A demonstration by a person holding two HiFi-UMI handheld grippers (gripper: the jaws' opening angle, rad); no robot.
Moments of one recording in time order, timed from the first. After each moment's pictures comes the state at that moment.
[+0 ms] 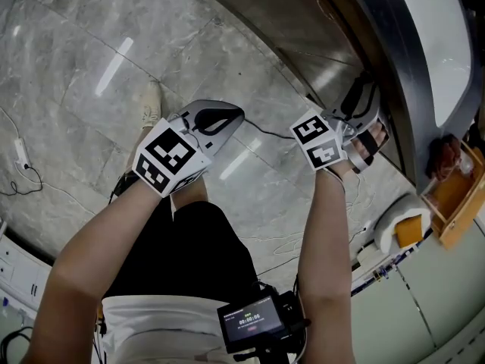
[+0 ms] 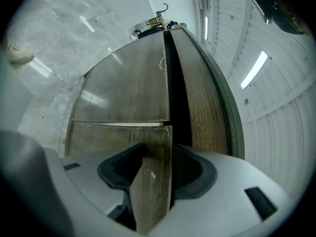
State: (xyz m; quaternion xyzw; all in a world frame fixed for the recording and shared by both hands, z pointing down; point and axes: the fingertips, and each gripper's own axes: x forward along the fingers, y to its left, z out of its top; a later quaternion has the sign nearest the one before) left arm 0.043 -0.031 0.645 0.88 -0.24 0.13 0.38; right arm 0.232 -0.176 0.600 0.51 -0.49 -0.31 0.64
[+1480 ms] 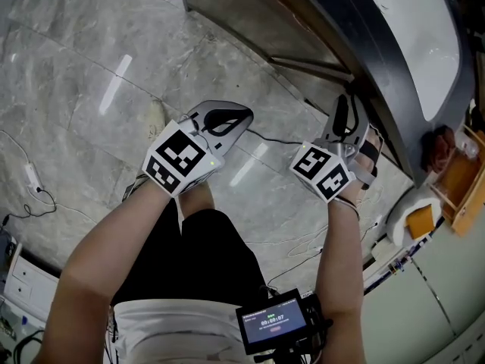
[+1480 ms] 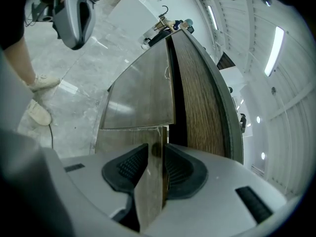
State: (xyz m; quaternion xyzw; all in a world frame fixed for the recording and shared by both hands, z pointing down) left arm 0.054 -0.076 0.621 0.91 -0.21 0.12 0.33; right arm 0.214 -0.153 0.590 0.42 -0.58 -0.20 0.67
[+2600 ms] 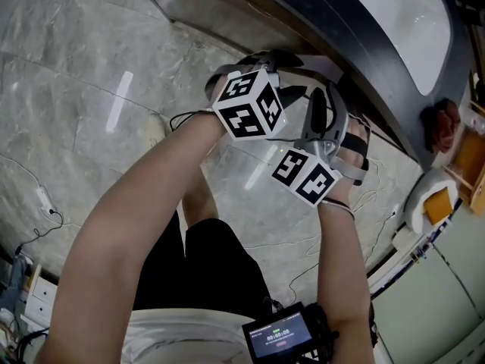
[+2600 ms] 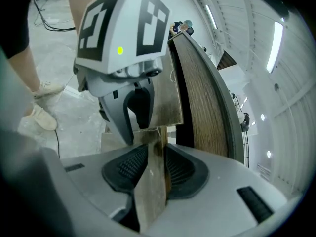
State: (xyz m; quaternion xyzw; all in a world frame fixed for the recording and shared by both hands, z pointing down) left arm 0.205 -0.147 0.640 0.97 -0.08 0.23 0.07; right arm 0.203 -0.139 0.592 0.41 -0.60 -0.19 0.66
